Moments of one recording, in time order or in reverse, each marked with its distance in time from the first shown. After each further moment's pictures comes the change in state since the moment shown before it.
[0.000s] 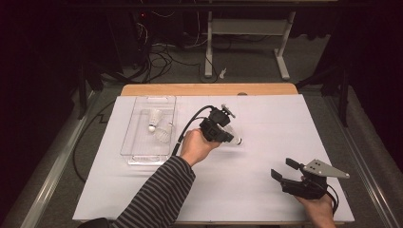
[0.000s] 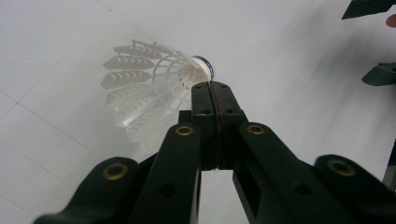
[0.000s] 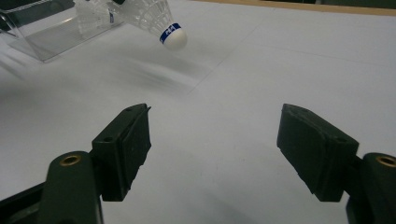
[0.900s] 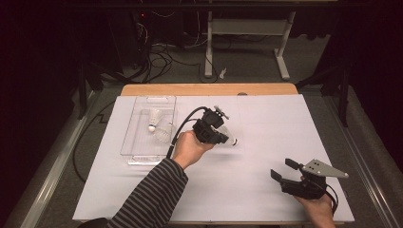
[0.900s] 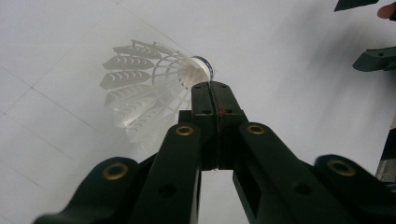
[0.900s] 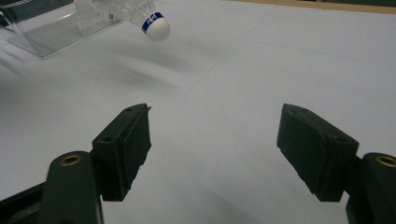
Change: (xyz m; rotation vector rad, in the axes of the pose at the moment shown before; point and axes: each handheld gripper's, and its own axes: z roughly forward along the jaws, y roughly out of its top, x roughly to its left) left arm 0.005 -0.005 -0.020 -0.017 -0.006 0.009; right arm 0.000 0.000 0.001 0.012 -0.001 -0.008
